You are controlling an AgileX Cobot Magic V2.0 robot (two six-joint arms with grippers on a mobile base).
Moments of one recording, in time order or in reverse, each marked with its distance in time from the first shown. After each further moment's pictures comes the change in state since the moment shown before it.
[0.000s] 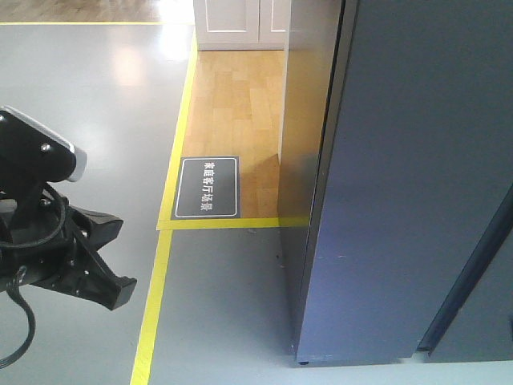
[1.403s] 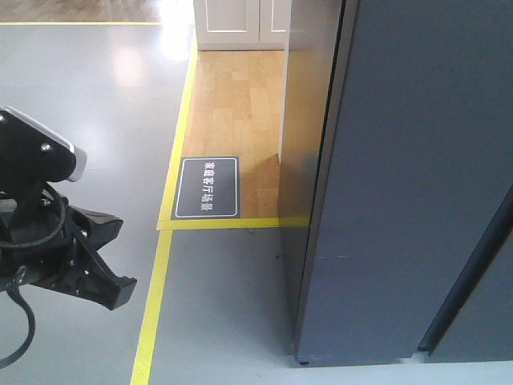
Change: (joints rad) left arm 0.000 0.000 0.000 0.000 0.000 0.000; right arm 0.000 -0.379 0.095 0.143 0.218 -0.081
